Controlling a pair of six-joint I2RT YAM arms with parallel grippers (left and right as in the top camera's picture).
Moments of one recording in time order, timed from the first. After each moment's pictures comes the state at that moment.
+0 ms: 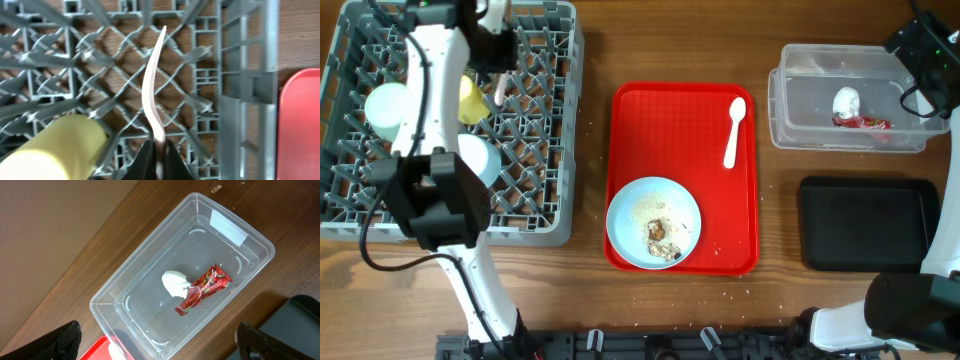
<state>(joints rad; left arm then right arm) 0.07 2.19 2.14 -1.15 0.12 0.13 -0.30 1.66 1.82 -1.04 0.09 0.56</state>
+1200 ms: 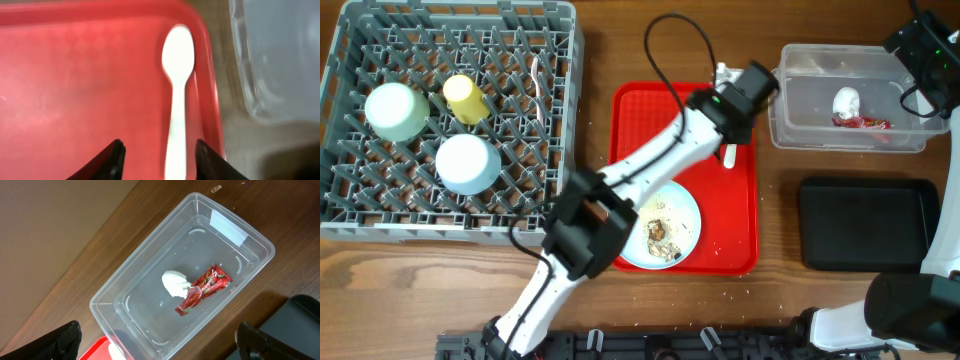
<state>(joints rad) -0.83 2.34 2.06 -0.80 -0.17 -0.62 -0.30 1.66 1.82 -1.04 0.09 0.56</state>
